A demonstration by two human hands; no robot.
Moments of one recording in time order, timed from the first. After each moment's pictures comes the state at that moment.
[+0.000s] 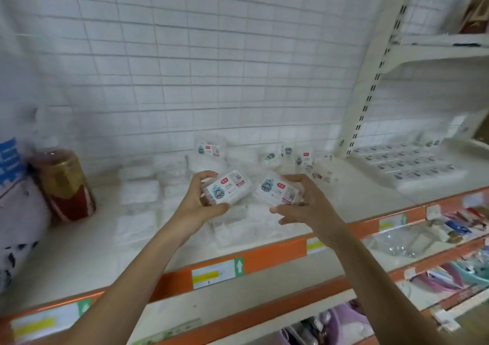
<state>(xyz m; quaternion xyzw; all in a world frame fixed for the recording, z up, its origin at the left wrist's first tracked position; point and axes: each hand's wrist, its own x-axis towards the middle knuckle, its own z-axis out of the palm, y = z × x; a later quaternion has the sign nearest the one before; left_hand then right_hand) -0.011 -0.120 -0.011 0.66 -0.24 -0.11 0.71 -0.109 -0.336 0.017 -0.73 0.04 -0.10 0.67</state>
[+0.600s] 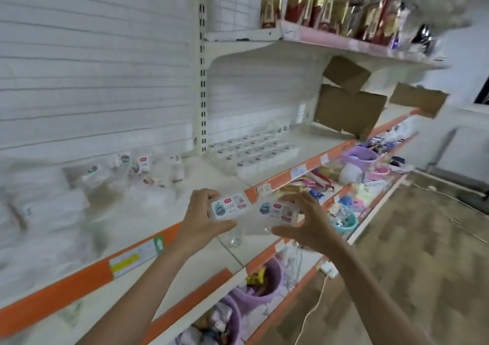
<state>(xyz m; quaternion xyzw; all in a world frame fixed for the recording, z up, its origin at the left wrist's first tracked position) -0.140 -0.460 -0.040 0.72 -0.39 -0.11 0.56 -0.320 -0.627 -0.013 -0.90 0.20 -0.25 0.29</state>
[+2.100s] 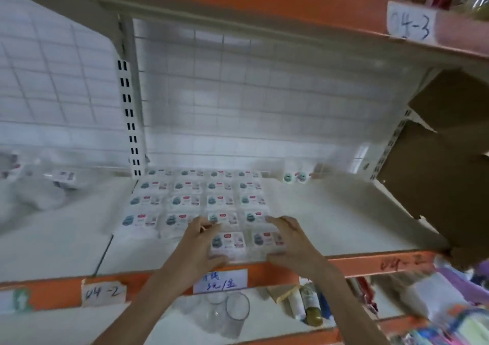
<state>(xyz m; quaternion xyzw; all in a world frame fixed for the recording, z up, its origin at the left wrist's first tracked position) -0.090 -0.865 -0.061 0.91 -0.27 0.03 0.30 -0.127 -1.096 -0.041 -0.95 -0.05 0.00 0.30</state>
